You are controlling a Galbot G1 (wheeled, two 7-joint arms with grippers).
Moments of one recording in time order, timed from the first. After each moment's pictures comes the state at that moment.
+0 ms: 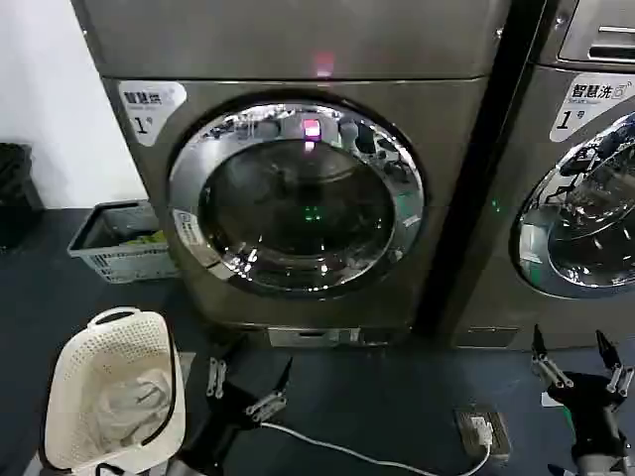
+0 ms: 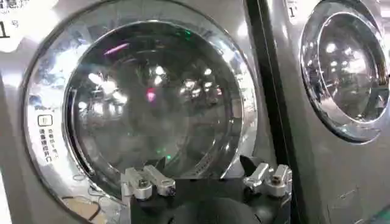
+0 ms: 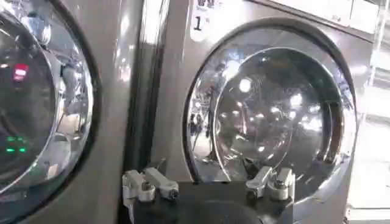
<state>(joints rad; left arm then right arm) 1.78 -1.45 -0.51 -2.29 0.10 -0.13 0.27 -1.71 1.38 0.87 2.36 0.25 -0.06 -0.06</state>
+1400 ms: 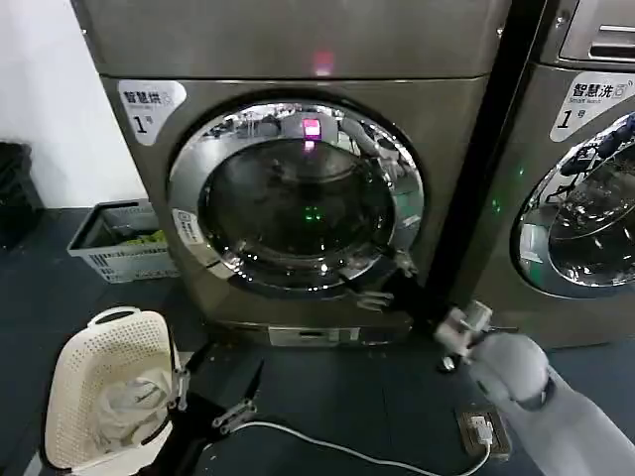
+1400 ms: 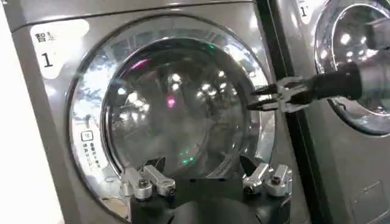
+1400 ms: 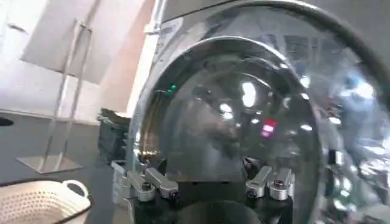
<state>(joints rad) 1.92 -1.50 -0.63 -2.42 0.11 -0.17 0.30 -0.63 0.89 -0.09 1.84 0.53 -0.02 -0.26</state>
